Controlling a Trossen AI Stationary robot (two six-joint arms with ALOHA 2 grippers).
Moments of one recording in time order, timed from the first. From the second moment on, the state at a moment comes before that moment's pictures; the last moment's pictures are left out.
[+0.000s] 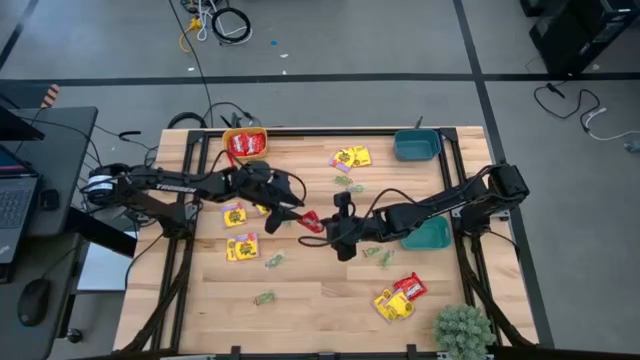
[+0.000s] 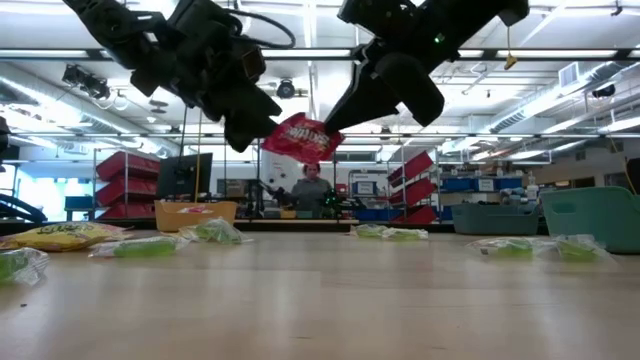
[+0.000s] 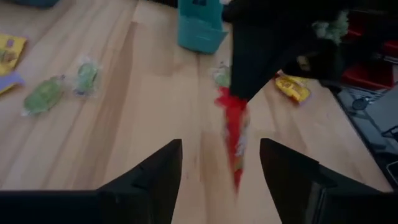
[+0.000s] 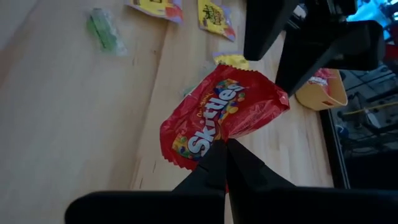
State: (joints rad) left arm 0.22 1.33 0.63 0.23 0.39 -0.14; right arm 0.20 1.70 1.07 -0.10 0.47 -0.32
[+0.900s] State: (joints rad) left arm 0.25 1.33 0.63 0.23 0.32 -0.14; right arm 0.19 1.70 1.07 -0.01 0.56 -0.34
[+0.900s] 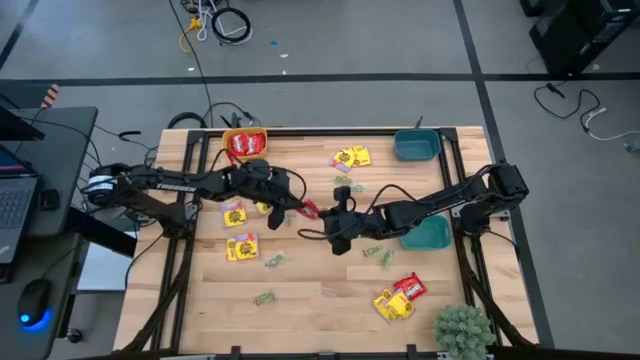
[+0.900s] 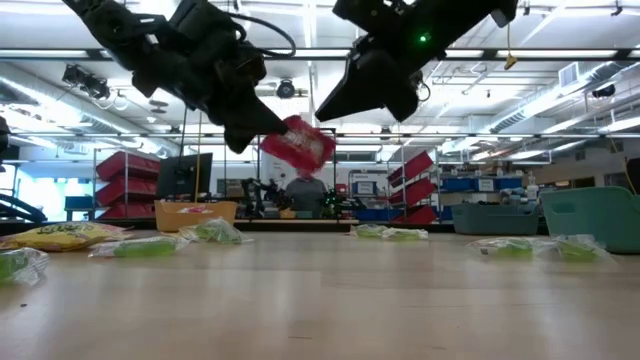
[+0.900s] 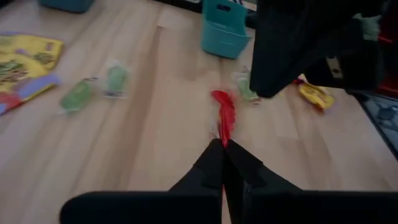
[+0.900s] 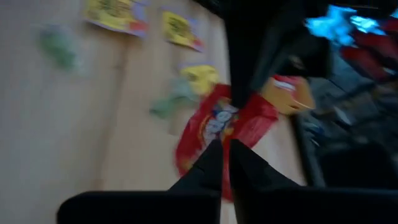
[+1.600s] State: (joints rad) left arm 0.88 1.17 0.61 -0.02 0.22 -0.23; right arm 0.14 1.70 1.07 -0.10 0.81 -0.22
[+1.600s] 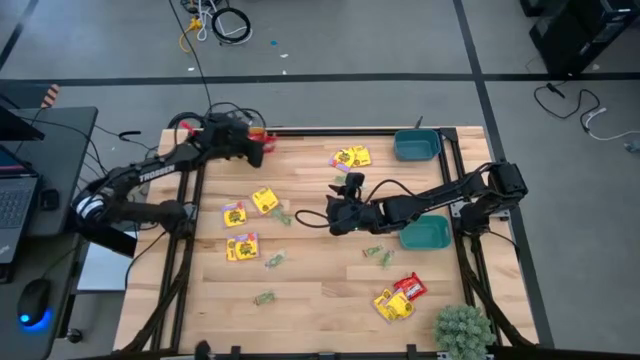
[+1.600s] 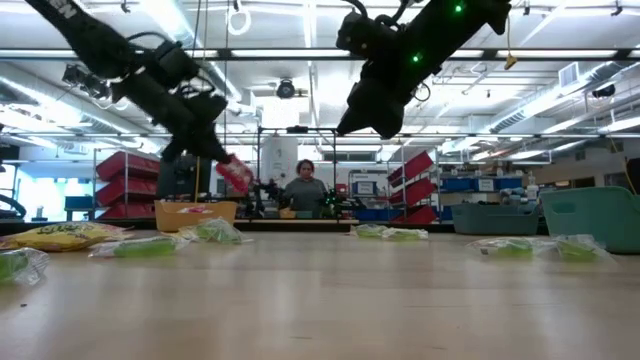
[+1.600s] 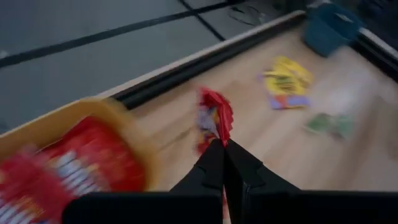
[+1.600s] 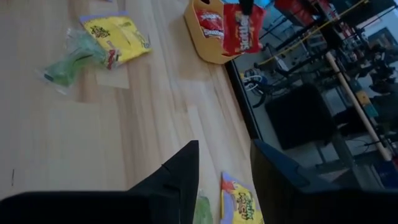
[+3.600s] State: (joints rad) left arm 0.73 1.32 0.50 0.44 0.24 0.14; right arm 0.21 1.68 1.07 -0.62 0.33 0.30
